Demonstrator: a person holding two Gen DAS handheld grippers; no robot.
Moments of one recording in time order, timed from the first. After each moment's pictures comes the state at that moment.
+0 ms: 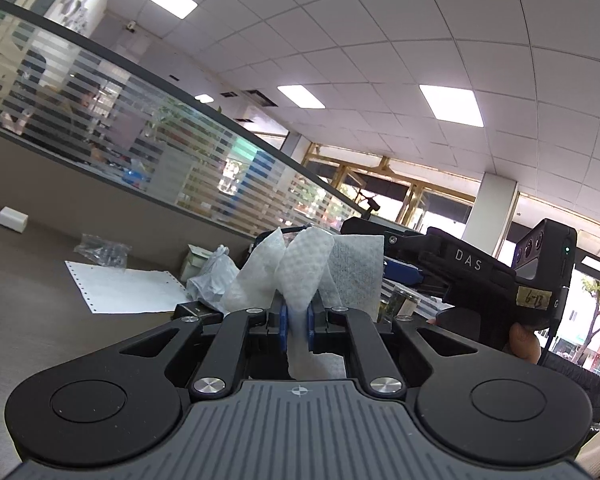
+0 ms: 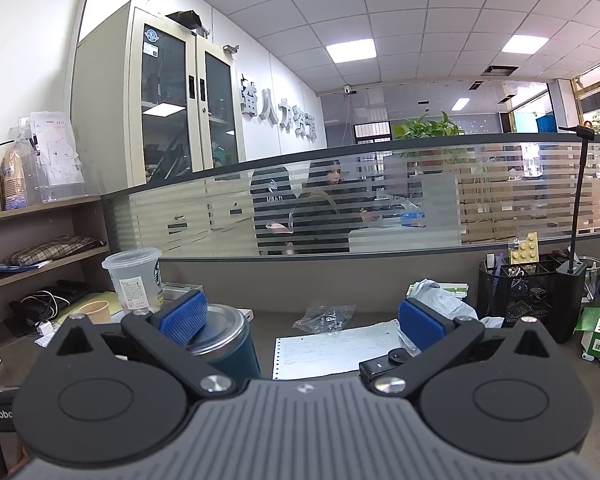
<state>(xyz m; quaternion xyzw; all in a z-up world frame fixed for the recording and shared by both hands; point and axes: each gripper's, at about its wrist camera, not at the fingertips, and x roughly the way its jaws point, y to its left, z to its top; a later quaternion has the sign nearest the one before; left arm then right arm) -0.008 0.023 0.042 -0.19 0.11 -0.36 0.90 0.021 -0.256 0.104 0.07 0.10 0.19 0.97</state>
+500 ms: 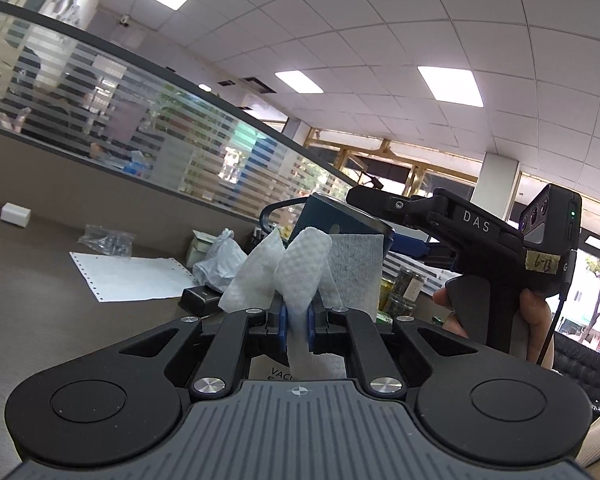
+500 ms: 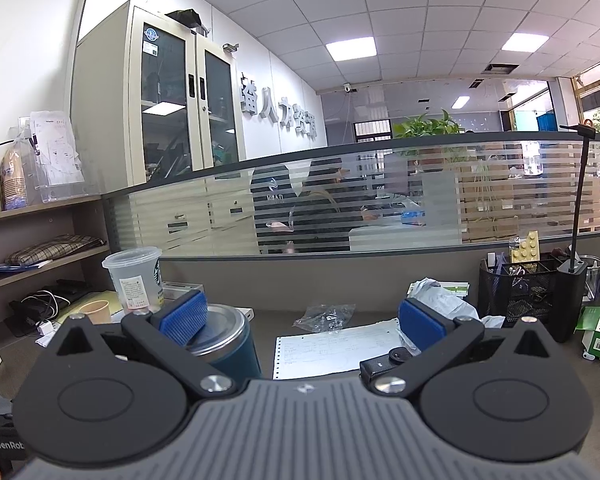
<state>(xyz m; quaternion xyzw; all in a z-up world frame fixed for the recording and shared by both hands) -0.008 0.021 0.035 -0.17 0.13 -0.36 0.91 0.021 -0.255 0.104 0.07 0.10 0.19 0.97</state>
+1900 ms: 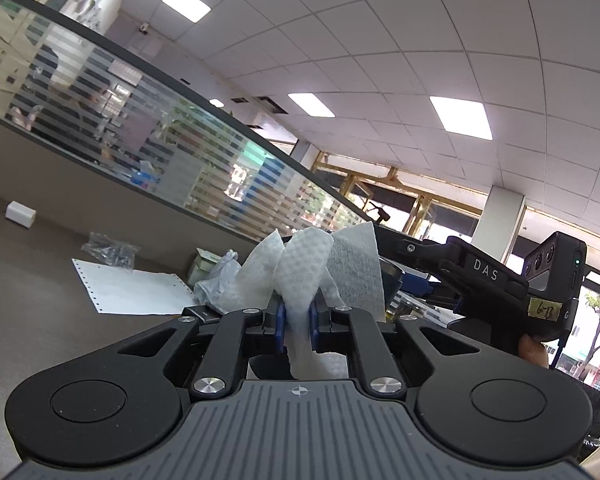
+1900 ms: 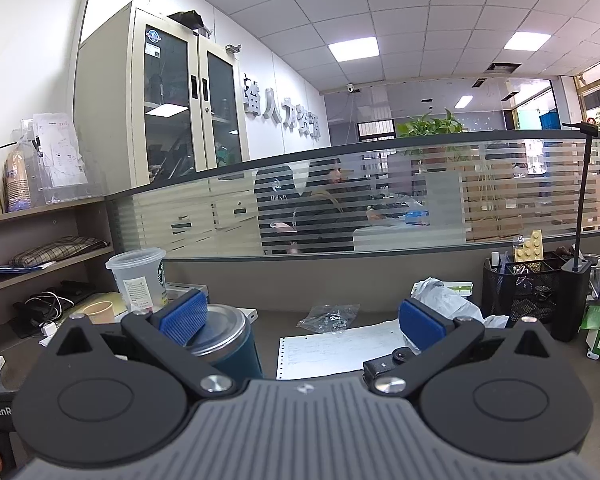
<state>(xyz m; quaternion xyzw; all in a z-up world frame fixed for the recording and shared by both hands) 0.001 0.027 0.039 -0.21 0.11 -0.35 0.91 0.021 -0.260 0.106 0.08 0.10 0.19 0.97</state>
